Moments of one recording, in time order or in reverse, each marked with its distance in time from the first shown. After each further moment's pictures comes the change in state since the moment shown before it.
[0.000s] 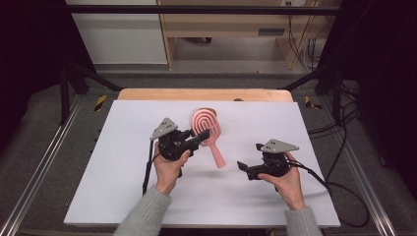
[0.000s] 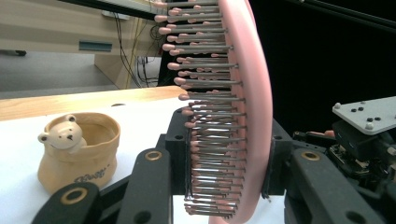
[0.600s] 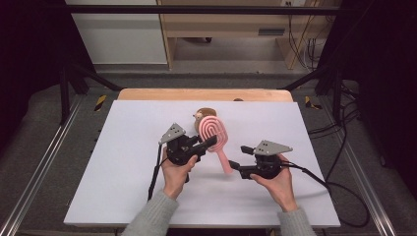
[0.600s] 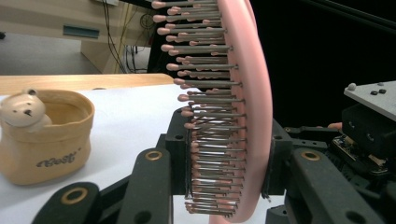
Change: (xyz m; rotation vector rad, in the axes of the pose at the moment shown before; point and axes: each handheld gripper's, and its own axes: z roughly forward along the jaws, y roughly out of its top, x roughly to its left) left arm -0.007 -0.019 0.014 0.022 -0.034 -0.039; right arm 0.021 0.011 0.006 -0.051 0.097 -0.047
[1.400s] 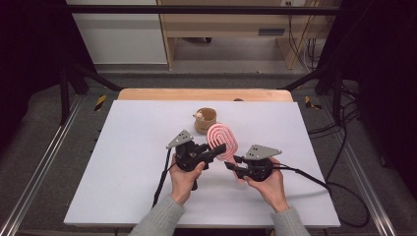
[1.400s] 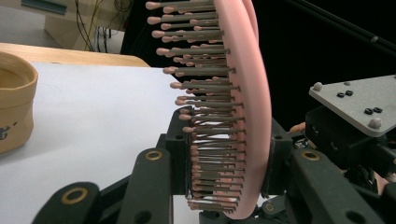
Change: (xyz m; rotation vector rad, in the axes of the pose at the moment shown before) left arm -0.011 -0.022 0.016 0.031 -0.100 -0.084; right arm 0.013 -0.006 0.017 0.058 0.036 -0.055
